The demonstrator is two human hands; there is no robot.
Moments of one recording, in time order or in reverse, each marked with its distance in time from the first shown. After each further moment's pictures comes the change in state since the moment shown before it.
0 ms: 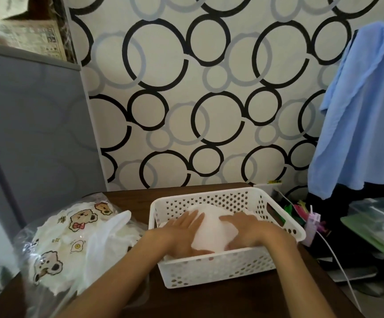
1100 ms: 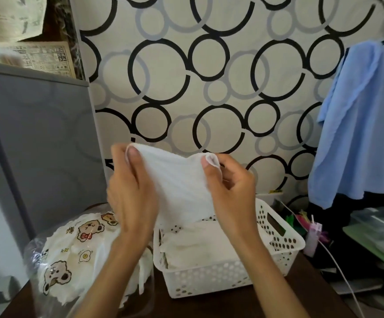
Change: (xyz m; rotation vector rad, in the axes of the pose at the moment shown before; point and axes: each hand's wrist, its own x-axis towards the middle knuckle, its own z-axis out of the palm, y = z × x) left_hand -0.096 0.022 -0.069 -0.824 1.752 -0.193; right_hand -0.081 -0.098 -0.031 1.111 1.000 -0.741
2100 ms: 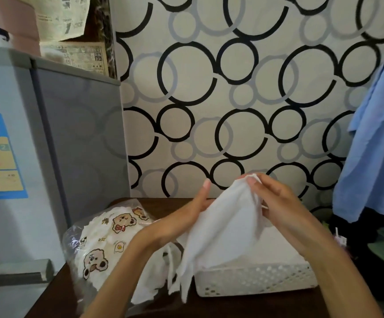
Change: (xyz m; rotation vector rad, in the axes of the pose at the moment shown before) left_hand 0.004 -0.028 -0.027 -0.172 -1.362 -0.420; right_hand 0.008 0.009 -0.026 -0.081 -0.308 0.484
